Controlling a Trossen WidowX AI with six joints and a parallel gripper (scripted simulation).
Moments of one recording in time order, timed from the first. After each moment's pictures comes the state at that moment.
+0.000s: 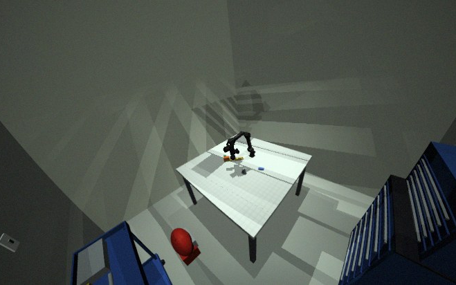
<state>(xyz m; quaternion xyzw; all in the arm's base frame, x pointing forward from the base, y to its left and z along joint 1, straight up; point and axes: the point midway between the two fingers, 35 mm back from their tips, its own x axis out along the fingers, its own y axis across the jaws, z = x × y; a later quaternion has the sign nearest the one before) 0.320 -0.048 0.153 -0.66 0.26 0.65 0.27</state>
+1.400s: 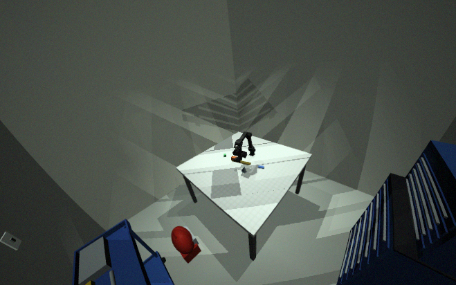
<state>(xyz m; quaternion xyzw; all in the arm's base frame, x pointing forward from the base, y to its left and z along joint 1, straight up) 0.336 0.085 0.166 -0.56 0.42 0.55 0.44</state>
